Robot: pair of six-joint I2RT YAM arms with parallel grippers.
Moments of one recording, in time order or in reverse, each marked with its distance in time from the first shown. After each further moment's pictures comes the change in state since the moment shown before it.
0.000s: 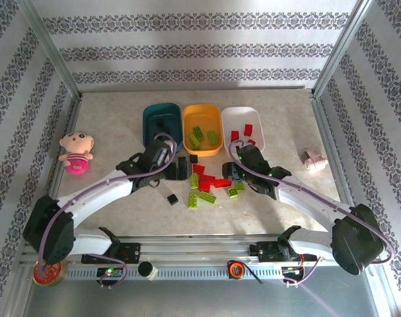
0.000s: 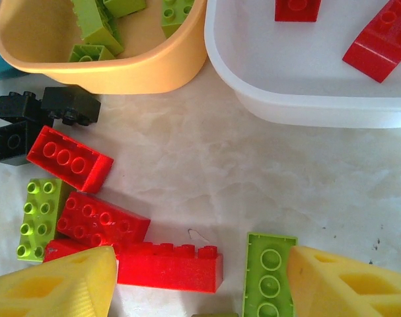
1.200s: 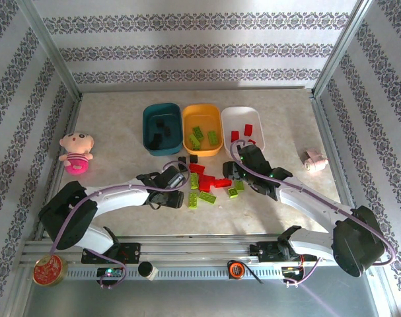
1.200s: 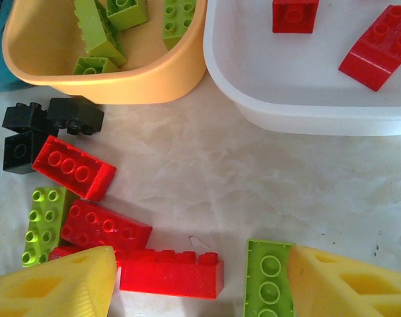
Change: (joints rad) left arm -0.150 0.183 -0.108 -0.076 -0.142 -0.023; right arm -0.008 -0.019 -0.013 0.021 0.000 0.003
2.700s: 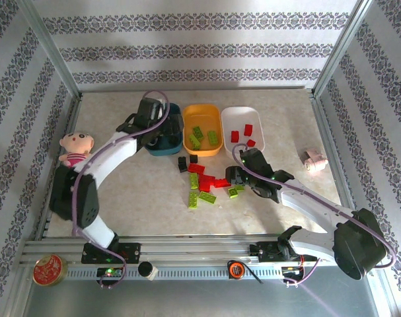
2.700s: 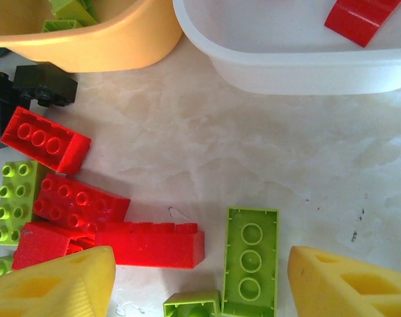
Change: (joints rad) left arm 0.431 0.124 0.539 0.154 0.107 0.102; right arm -0.013 -0.021 -0.040 -0.051 -0.011 0.013
